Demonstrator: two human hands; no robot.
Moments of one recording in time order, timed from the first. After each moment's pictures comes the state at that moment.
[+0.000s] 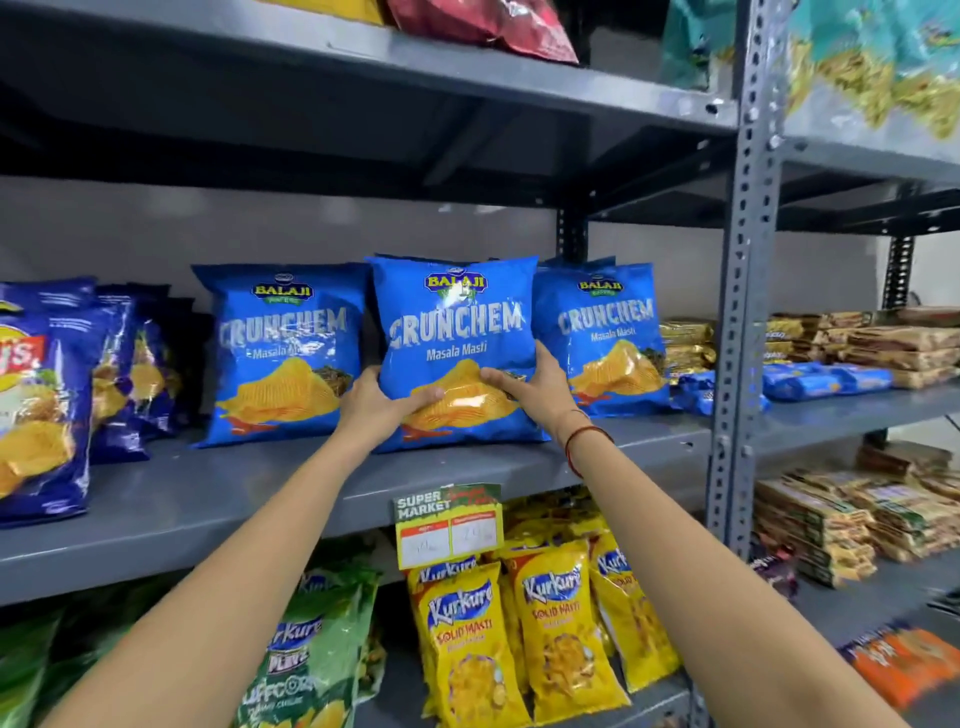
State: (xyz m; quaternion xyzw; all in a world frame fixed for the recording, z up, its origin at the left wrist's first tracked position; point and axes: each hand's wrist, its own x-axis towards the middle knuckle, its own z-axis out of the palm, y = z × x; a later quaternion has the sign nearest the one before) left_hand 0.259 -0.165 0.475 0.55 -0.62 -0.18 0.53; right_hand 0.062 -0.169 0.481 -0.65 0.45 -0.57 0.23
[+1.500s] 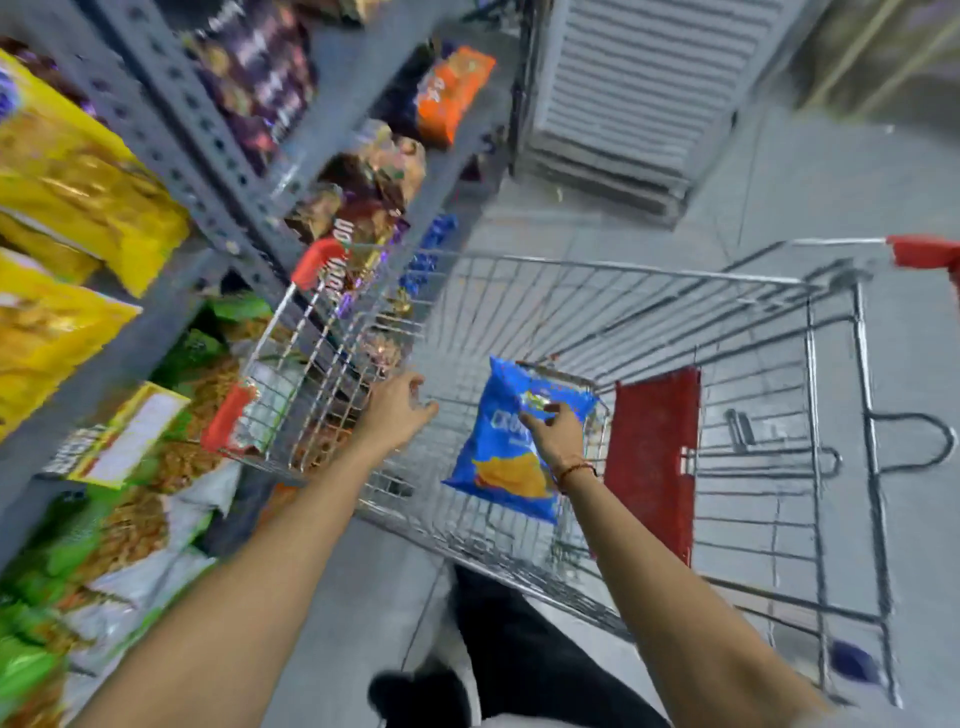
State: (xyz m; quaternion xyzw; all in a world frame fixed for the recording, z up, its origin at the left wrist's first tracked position) left_hand -0.102 -0.011 0.005 0.37 -0.84 -0.39 -0.08; right_hand -0.216 0.171 -0.057 0.00 0.85 -0.43 0.31
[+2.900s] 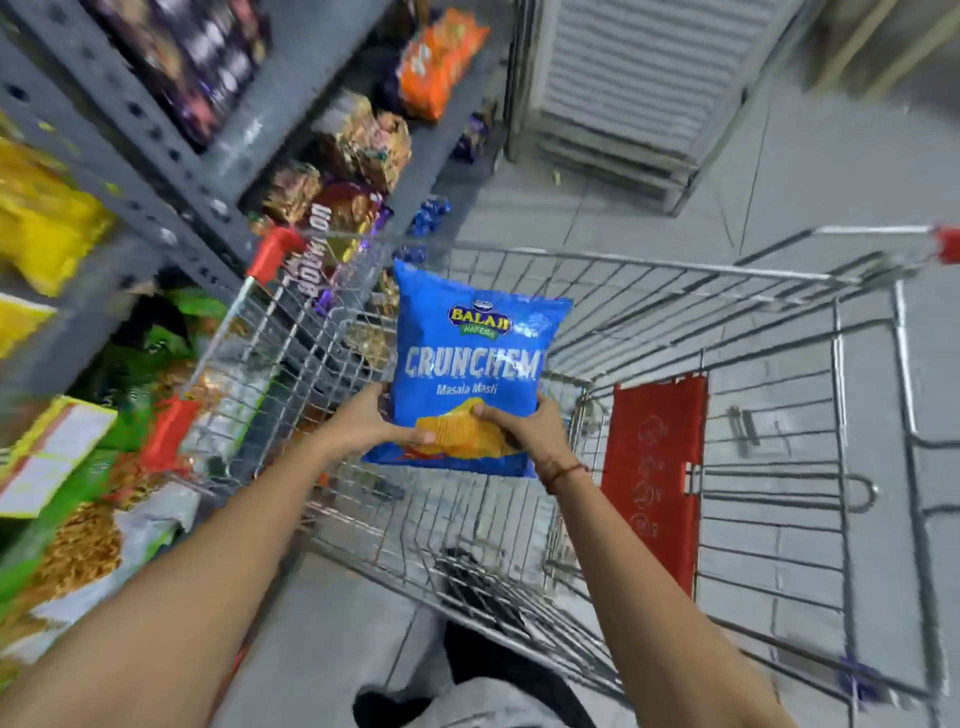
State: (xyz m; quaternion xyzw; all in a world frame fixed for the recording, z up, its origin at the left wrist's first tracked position) left_hand -0.108 -0.039 -0.045 0.35 -0.73 -0.55 -0.20; right_hand -0.233 0.158 -0.058 0.01 0.70 -0.58 0.42
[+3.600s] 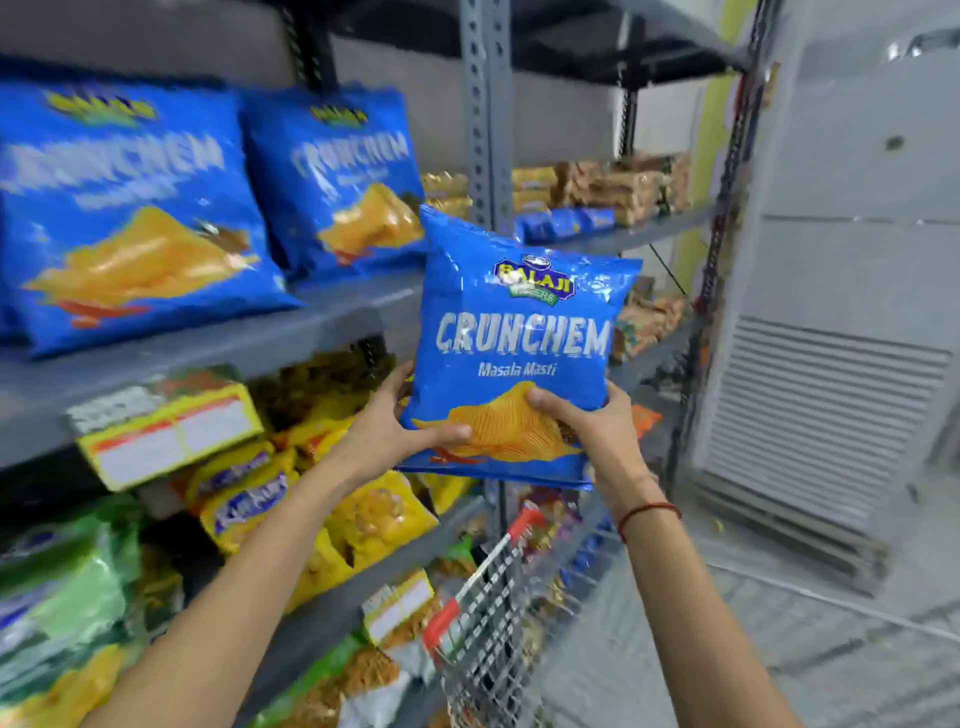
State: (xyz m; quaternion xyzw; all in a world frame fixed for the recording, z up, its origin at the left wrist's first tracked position) left_hand 0.069 -0.089 0.336 0.27 -0.78 -0.46 0.33; right_hand -0.118 0.028 0.325 -0.36 0.50 -0.74 0.27
